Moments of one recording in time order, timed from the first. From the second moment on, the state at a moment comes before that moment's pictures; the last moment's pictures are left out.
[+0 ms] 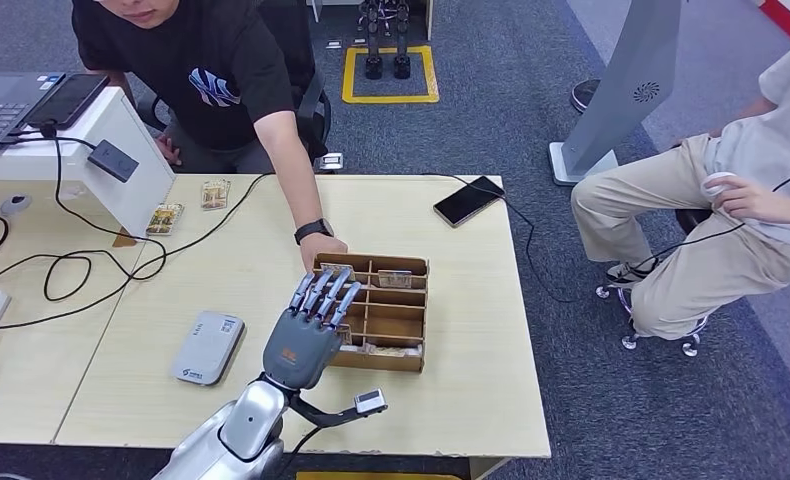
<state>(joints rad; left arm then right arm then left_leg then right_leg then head) -0.32 0.07 -0.75 -0.98 -1.48 0.71 0.14 -0.08 0.33 -1.54 -0.54 0.85 -0.69 -0.31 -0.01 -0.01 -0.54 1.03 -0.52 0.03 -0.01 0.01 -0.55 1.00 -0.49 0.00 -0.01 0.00</state>
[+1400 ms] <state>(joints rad) -0.08 -0.23 -0.23 -1.30 -0.88 0.70 -0.56 -0.08 0.33 -1.54 -0.59 0.73 -0.69 -0.24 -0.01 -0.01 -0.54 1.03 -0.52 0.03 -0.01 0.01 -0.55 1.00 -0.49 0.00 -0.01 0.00</state>
